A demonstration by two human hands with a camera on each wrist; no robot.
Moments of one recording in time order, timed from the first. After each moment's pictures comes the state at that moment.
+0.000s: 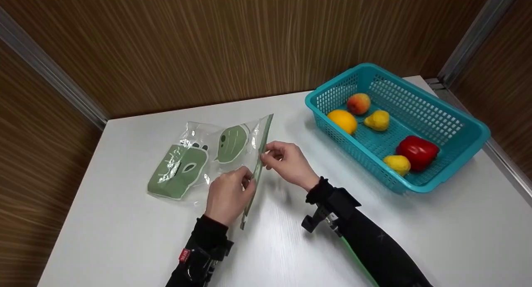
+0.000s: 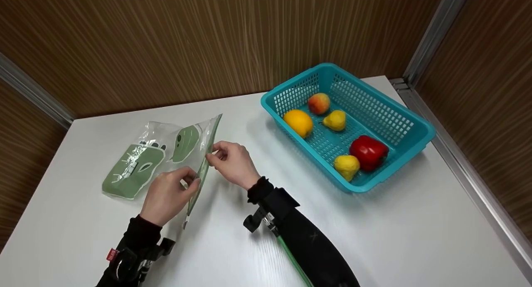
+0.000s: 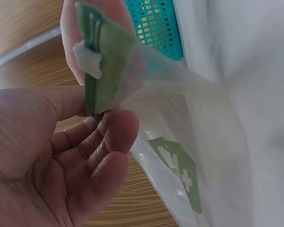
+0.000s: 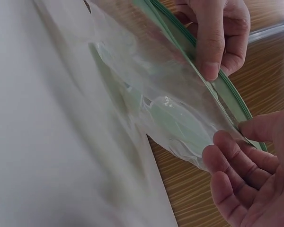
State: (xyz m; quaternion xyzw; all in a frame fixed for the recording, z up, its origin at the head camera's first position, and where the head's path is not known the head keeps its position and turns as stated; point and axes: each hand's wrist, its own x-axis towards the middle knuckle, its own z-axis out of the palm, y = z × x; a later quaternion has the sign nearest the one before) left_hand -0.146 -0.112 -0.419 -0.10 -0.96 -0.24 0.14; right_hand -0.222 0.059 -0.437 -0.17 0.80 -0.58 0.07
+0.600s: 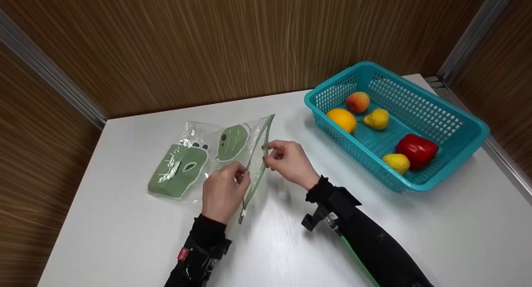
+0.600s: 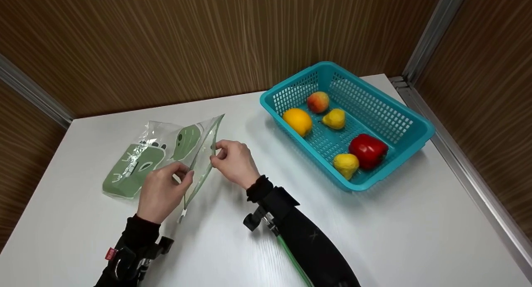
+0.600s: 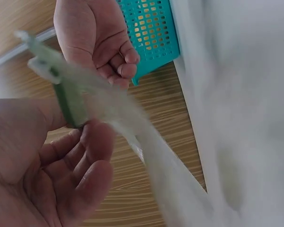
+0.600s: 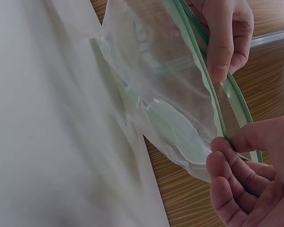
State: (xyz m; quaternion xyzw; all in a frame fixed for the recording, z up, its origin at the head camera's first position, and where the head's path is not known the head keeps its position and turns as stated) left_hand -0.148 -0.116 -0.416 -0.07 -0.94 -0.25 0.20; right_hand -0.217 0.062 -0.433 -0.16 0.82 -0.55 0.05
